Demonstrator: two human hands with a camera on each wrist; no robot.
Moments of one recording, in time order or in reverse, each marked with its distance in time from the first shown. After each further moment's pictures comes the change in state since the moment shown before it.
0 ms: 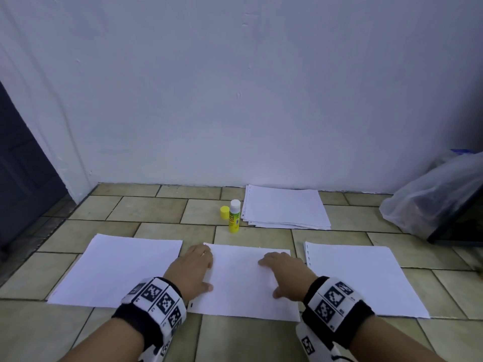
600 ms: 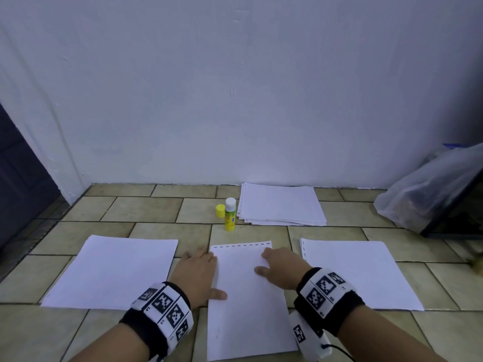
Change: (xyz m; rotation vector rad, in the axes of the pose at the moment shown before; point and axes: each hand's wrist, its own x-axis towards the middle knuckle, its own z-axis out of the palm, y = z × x) left_hand 0.001 0.023 0.004 0.240 -0.054 -0.032; right_hand 0.009 -0.001 -0.004 0.148 -0.006 0.158
